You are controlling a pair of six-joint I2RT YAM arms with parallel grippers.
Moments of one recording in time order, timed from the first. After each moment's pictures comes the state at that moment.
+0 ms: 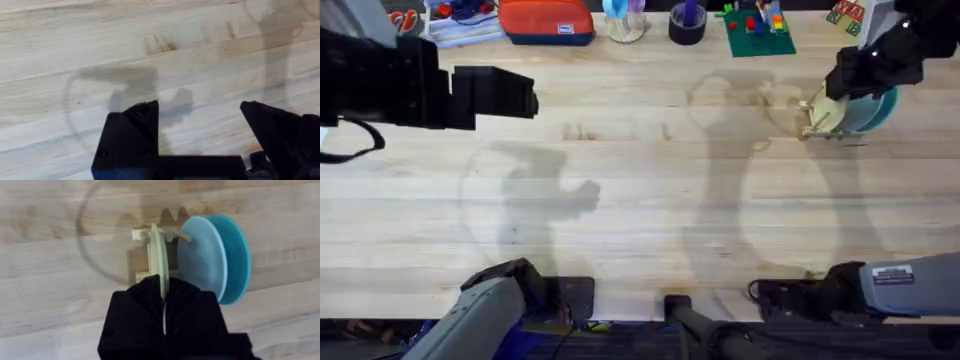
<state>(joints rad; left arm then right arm) 0.34 1.09 1.40 -1.45 0.45 0.38 -0.12 1.63 1.29 -0.89 0.21 -0.08</state>
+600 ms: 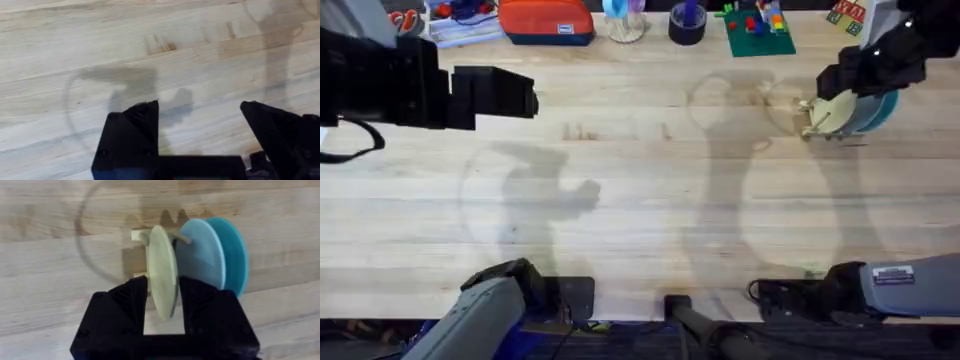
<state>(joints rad) 0.34 1.09 1.40 -1.45 0.45 0.38 -0.12 1.62 1.29 -0.88 0.21 -0.09</state>
